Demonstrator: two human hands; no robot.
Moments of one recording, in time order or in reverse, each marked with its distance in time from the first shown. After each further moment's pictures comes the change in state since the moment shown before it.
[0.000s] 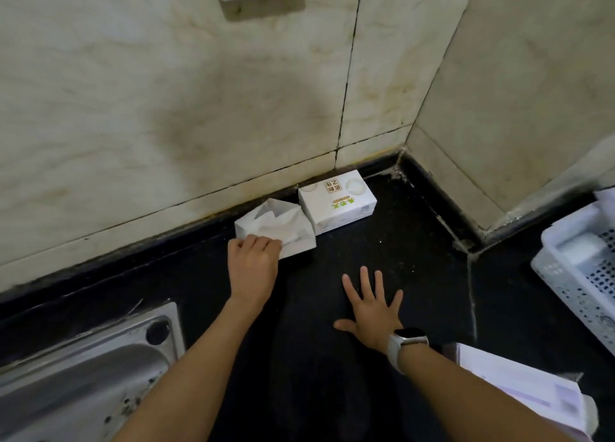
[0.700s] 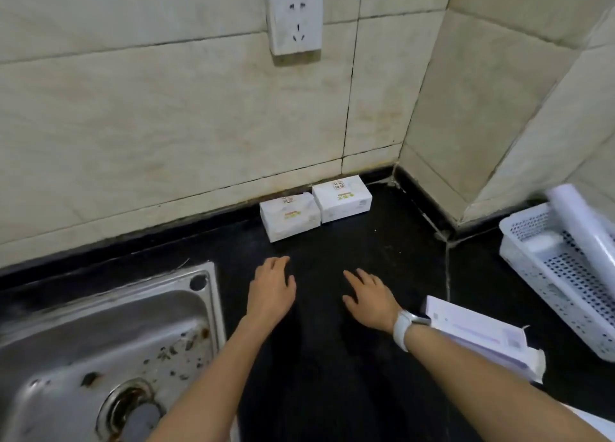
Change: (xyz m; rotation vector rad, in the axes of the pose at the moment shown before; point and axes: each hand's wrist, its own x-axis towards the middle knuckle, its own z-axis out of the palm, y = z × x) left_hand -0.110 0.053 -0.093 -0.432 -0.357 -0.436; right_hand -0.109 -0.008 -0.015 0.125 0.137 -0.146
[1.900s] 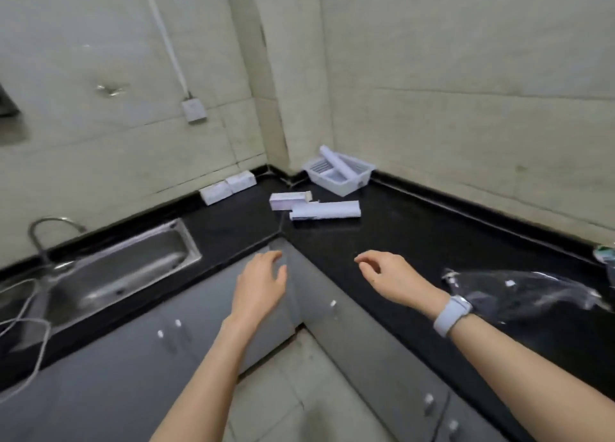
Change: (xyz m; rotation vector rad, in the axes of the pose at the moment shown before) left_hand -0.752 0.178 0.004 -0.015 0.139 0.401; right_hand -0.808 0.152 0.137 0.383 0.556 -0.046
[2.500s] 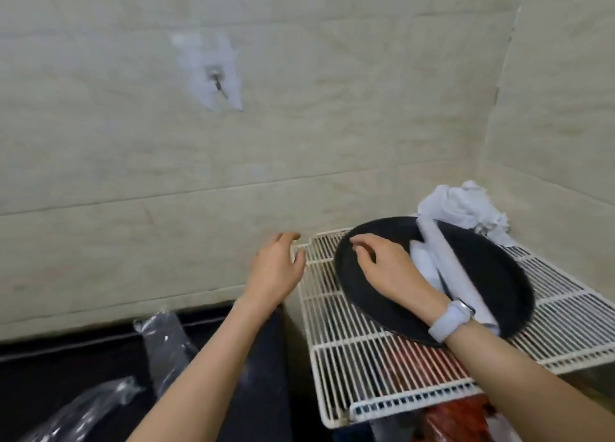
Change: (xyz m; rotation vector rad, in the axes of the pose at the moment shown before) left_hand -0.219 0.740 0.301 -0.365 -0.513 1.049; right_hand -0.498 0.340 -0.446 -0.284 0.927 0.722
